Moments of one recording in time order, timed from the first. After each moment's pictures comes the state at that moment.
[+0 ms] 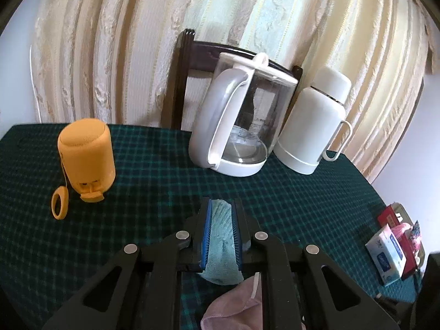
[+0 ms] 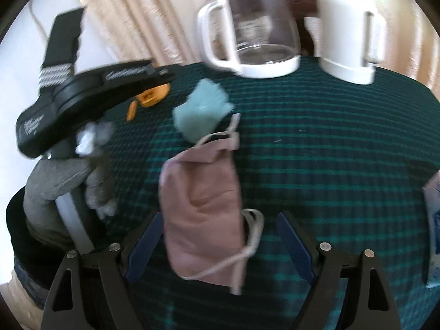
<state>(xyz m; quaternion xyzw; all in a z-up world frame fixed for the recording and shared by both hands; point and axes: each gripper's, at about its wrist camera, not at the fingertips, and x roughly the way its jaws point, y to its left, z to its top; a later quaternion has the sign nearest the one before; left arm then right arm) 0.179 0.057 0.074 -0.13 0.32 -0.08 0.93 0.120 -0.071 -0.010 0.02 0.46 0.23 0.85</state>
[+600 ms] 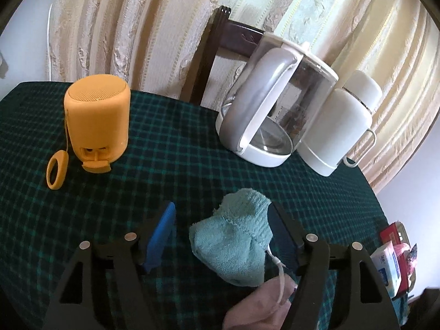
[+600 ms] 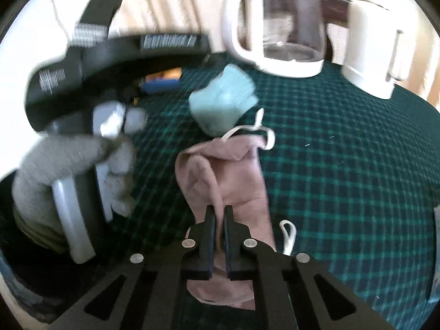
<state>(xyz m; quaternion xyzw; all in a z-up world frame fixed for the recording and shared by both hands) 0.194 0.074 0.043 -0.18 0.36 -0.05 0.91 0.122 -0.051 -0.024 -0.02 0.45 0.23 0.86</state>
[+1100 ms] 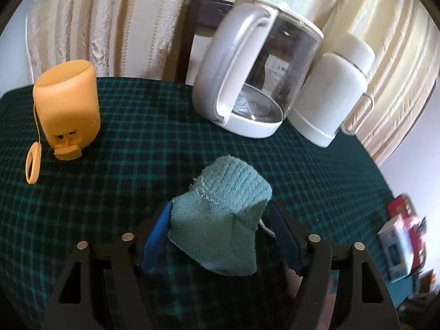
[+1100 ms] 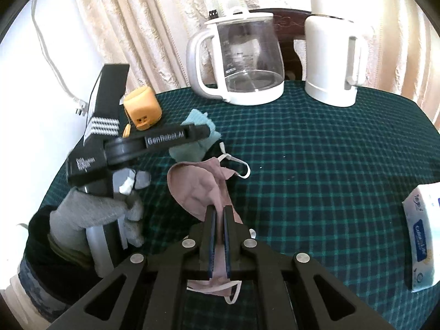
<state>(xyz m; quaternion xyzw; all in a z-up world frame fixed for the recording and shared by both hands) 0.199 0.040 0.024 -0.13 0.40 -0.07 0.91 0.110 -0.093 0.008 0.02 0.41 0.19 0.89</state>
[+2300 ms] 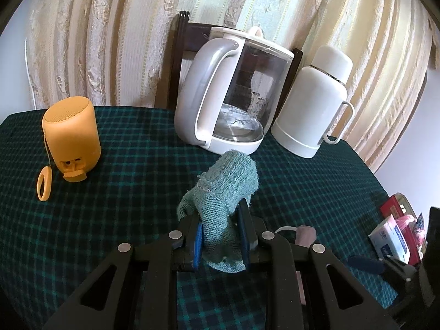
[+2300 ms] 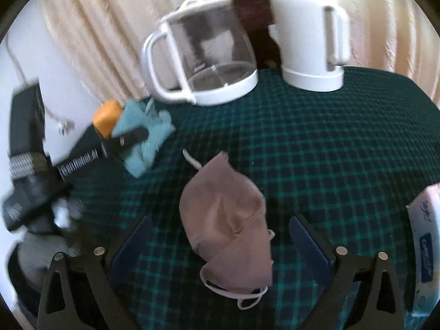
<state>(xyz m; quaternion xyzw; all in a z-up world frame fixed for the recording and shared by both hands) 0.179 0.031 0.053 -0.12 0.35 -0.08 0.92 0.161 -0.119 -0.022 0.05 0.44 0.18 0.88</state>
